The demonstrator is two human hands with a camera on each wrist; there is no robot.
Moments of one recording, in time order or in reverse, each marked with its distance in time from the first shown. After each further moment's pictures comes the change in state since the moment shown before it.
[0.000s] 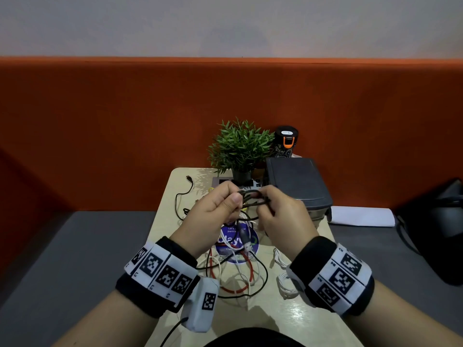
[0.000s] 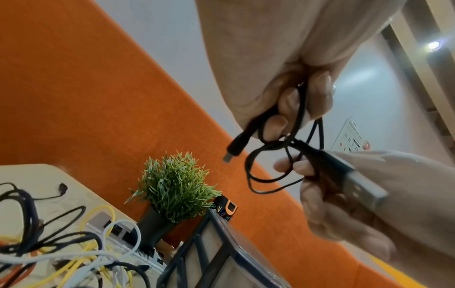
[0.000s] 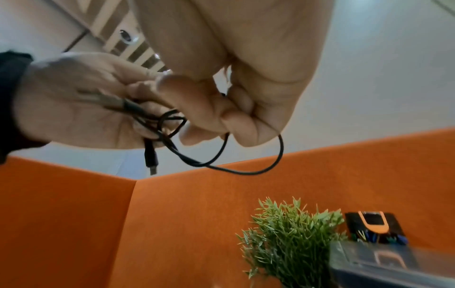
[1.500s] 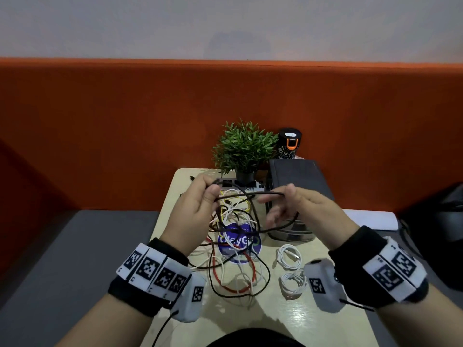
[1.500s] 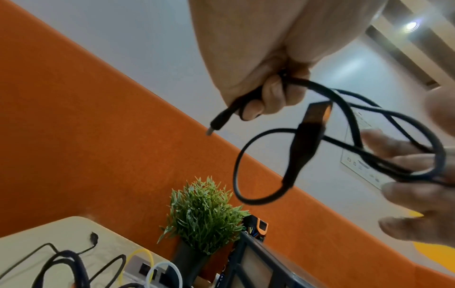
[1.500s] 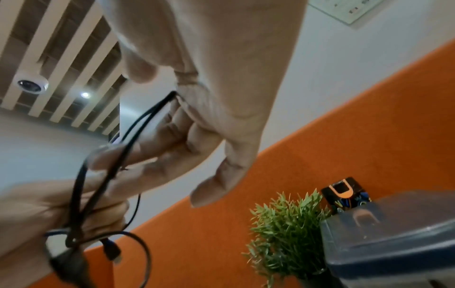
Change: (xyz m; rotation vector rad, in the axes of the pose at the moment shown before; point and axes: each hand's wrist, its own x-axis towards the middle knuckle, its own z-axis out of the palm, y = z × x) left_hand -0.011 0.003 -0.019 0.399 0.323 0.075; right_hand -0.004 0.002 -0.049 0.568 -0.377 -0.008
